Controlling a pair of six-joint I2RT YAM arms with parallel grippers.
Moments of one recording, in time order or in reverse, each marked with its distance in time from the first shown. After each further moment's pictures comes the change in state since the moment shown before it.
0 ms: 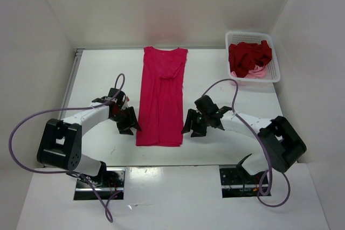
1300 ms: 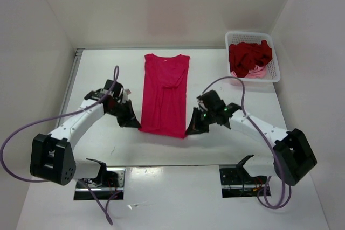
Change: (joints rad) left arm -0.051 -0.185 0.082 -0.253 0.134 -0.064; right arm 0.028 -0.176 -0.003 -0.164 -0.212 -0.010
